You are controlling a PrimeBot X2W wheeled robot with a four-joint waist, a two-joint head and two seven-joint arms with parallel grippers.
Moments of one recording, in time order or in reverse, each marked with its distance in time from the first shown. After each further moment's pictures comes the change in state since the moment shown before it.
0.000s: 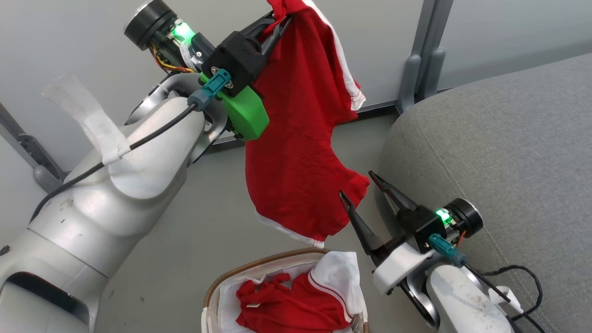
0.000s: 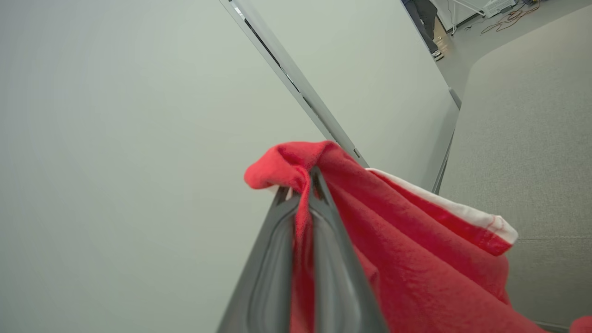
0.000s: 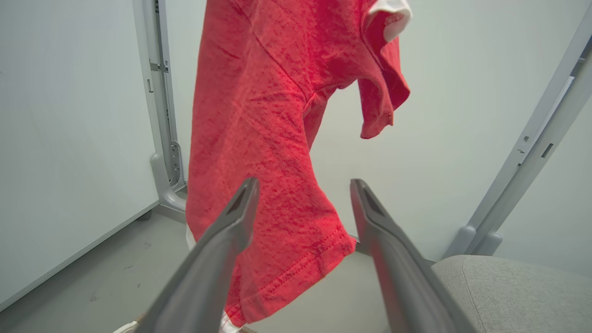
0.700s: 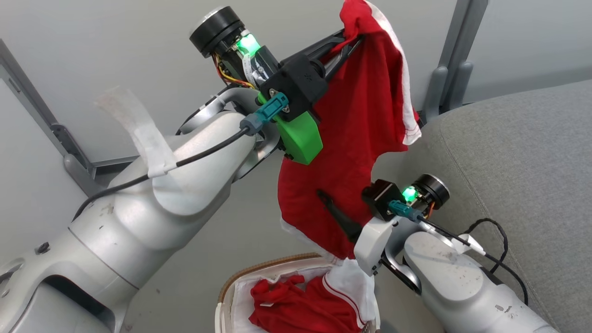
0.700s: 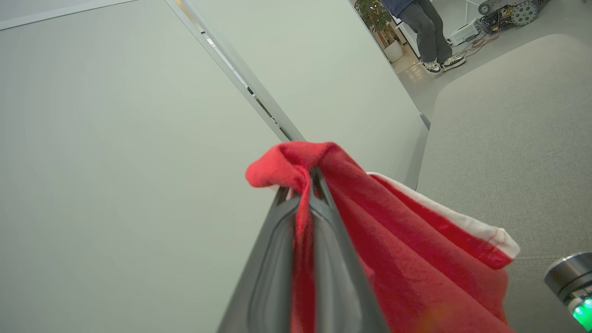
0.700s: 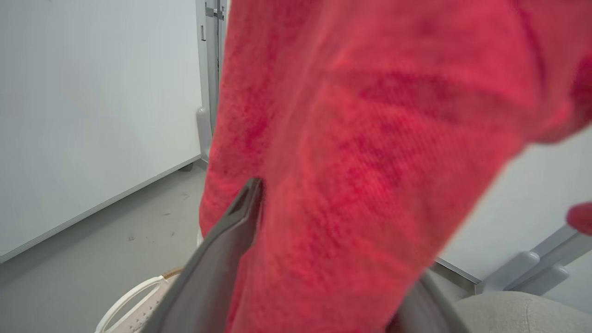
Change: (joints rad) left arm 0.001 -0.068 -0.068 -0.119 -0.030 -0.001 0.015; right arm -0.311 -0.046 0.314 0.390 0.201 0.000 0.000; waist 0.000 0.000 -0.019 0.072
